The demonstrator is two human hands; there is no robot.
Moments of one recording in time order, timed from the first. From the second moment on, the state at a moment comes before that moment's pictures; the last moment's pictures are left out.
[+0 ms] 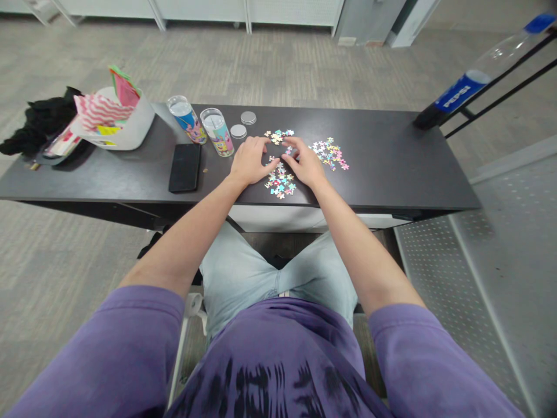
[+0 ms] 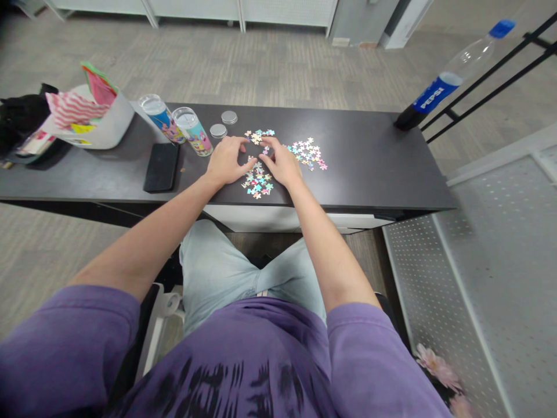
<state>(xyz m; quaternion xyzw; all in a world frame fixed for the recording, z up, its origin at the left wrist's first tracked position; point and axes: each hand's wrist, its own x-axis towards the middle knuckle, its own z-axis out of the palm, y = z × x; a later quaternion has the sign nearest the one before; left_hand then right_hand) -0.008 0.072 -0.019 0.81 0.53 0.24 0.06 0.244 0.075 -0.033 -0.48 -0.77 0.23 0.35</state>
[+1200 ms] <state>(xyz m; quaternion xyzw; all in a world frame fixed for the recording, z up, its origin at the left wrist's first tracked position) -0.007 0.074 -0.021 0.80 0.54 0.24 0.08 0.229 0.056 -0.022 -0.67 -0.68 0.04 0.28</state>
